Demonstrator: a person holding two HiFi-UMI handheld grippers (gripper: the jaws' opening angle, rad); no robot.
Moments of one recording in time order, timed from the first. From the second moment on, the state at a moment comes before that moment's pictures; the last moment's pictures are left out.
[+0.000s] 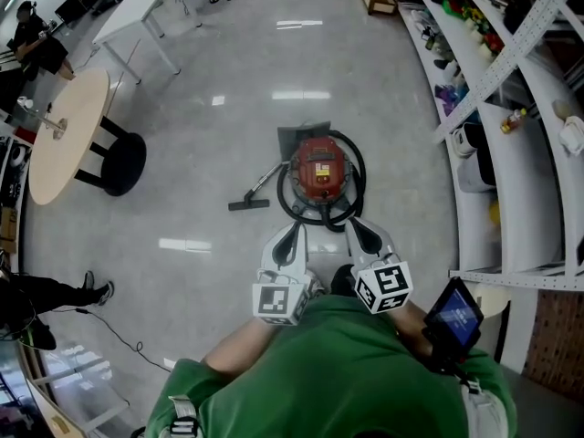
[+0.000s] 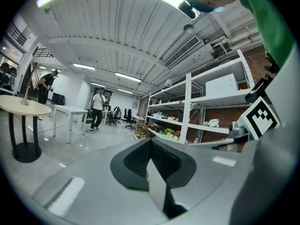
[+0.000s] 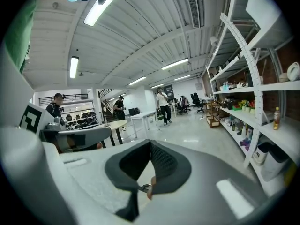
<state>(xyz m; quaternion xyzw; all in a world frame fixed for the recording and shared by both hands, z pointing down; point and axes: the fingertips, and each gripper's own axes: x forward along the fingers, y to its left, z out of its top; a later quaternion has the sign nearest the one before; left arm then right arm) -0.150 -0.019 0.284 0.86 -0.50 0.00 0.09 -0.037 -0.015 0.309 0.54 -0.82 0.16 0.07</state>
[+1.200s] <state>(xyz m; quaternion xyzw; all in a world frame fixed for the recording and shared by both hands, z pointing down) -0.131 -0.176 0.350 0.84 -0.51 0.07 0.14 -0.013 -0.175 0.379 0.53 -0.81 0.22 0.12</state>
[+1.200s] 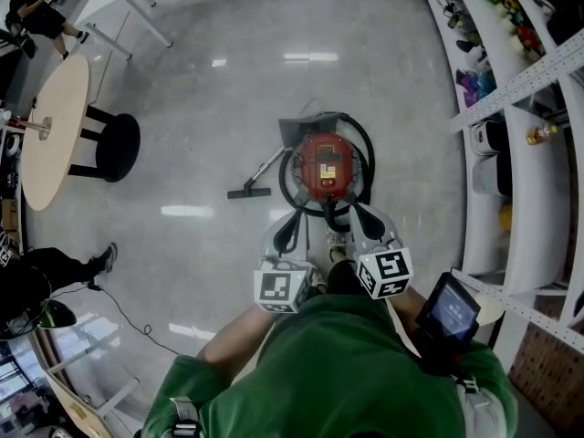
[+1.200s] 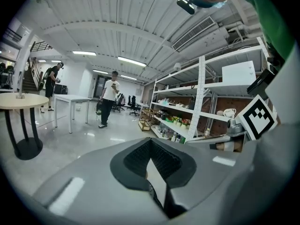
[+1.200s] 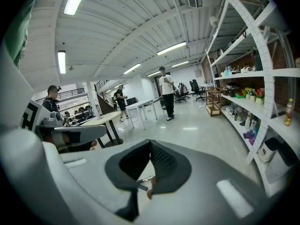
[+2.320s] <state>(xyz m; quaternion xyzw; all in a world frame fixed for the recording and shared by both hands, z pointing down) -0.093 -0.237 0.514 0.81 -0.50 0.19 0.23 0.007 -0.248 0.551 0.48 -0.80 0.30 0.20</state>
